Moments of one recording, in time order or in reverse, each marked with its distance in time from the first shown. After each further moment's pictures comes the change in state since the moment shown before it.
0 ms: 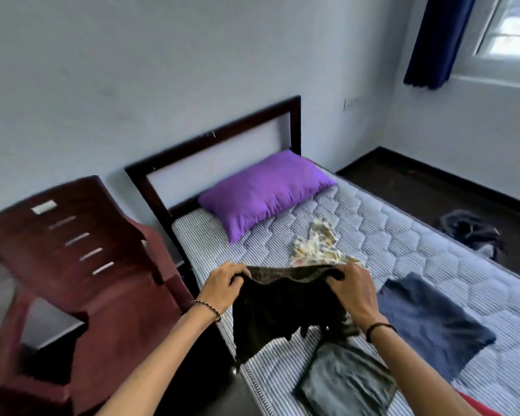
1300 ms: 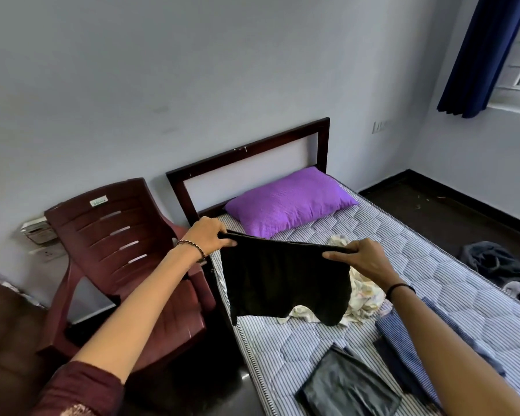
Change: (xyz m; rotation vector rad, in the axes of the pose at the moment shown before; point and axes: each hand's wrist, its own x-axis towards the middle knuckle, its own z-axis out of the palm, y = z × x) left_hand 0.030 0.029 -0.144 0.396 0.011 -0.122; right_hand 0.059 -0.046 -0.083 0.216 -0.241 -0.150
